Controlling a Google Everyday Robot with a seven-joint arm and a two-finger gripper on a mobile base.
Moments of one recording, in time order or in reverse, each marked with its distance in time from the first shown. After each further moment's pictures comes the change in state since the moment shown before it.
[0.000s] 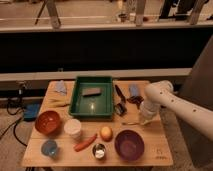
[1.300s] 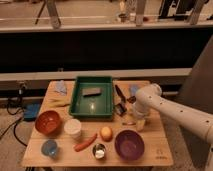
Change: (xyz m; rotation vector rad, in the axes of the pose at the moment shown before) arm -0.006 -0.043 0.041 0.046 0.068 0.102
